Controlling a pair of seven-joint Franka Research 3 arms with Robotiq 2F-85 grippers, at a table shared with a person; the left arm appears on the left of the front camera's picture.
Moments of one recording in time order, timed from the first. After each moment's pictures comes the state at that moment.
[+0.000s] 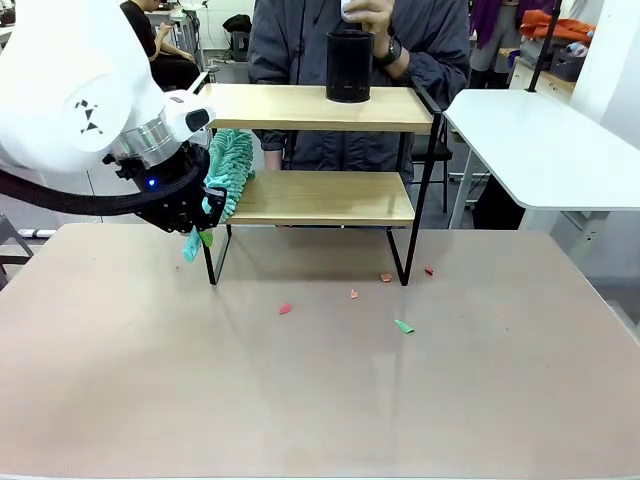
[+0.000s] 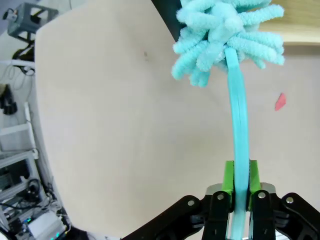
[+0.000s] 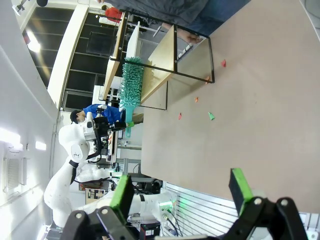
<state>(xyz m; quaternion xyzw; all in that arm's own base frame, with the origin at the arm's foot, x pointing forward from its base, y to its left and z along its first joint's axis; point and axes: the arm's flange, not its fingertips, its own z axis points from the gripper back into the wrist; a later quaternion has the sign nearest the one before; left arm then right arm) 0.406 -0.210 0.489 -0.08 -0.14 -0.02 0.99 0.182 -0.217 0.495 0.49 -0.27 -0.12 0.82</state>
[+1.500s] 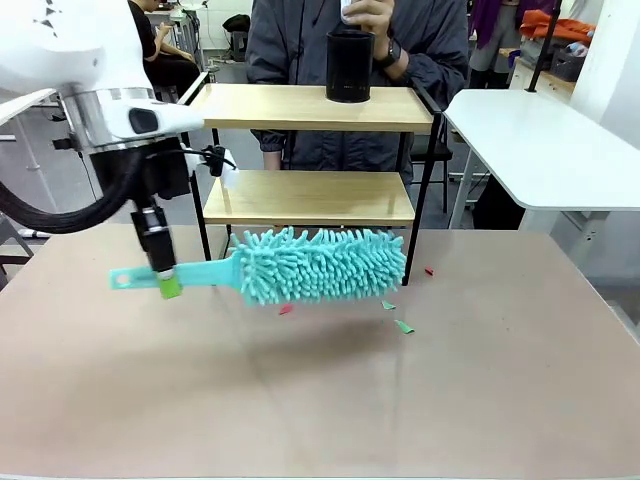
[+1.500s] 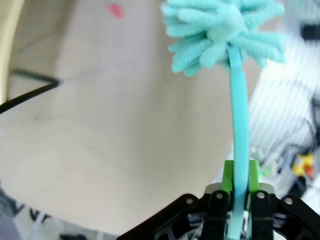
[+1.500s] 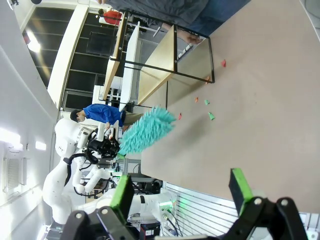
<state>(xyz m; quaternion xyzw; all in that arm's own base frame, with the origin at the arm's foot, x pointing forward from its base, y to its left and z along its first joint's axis) 0.351 -0.196 0.510 -0.18 0.10 -0.54 0.82 0.182 -0.217 0.495 0.49 -0.27 -0.12 0.82</state>
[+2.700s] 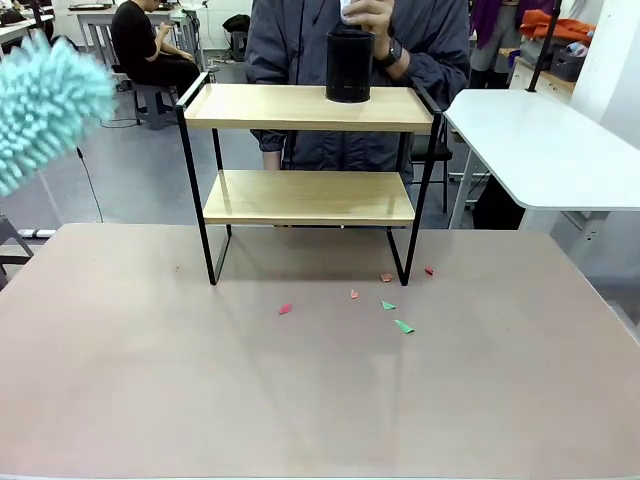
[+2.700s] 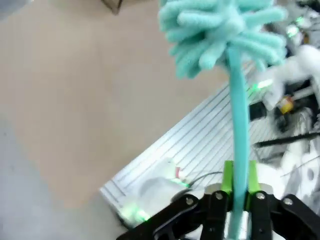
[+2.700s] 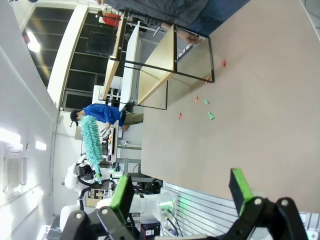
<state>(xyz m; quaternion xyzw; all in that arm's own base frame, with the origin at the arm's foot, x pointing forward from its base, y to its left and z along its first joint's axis) 0.164 0.167 0.519 -0.47 -0.13 -0.19 0.85 0.182 -0.217 0.494 0.49 -0.27 -0.12 0.82</state>
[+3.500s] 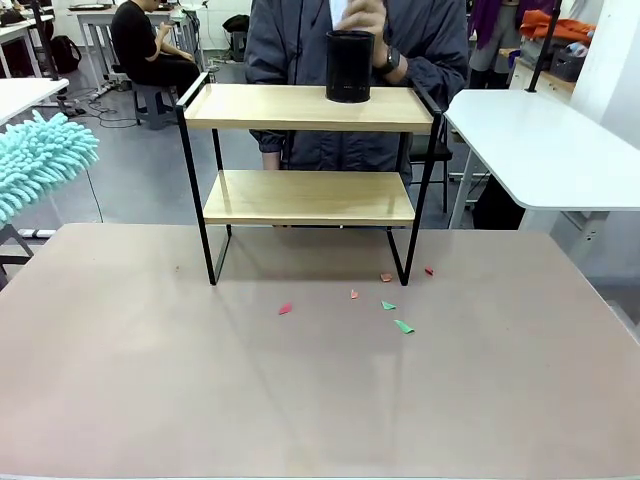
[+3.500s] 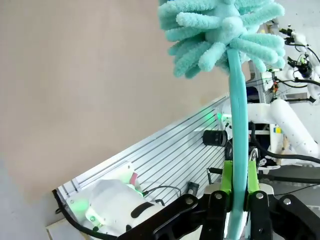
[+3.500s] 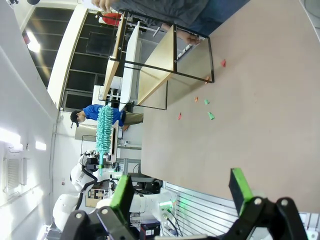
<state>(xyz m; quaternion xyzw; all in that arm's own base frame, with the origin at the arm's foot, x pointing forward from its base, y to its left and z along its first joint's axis) 0.204 0.179 0.490 -0.55 -0.08 -0.04 0.83 0.182 -0.217 0.494 0.49 -0.27 -0.12 0.82</state>
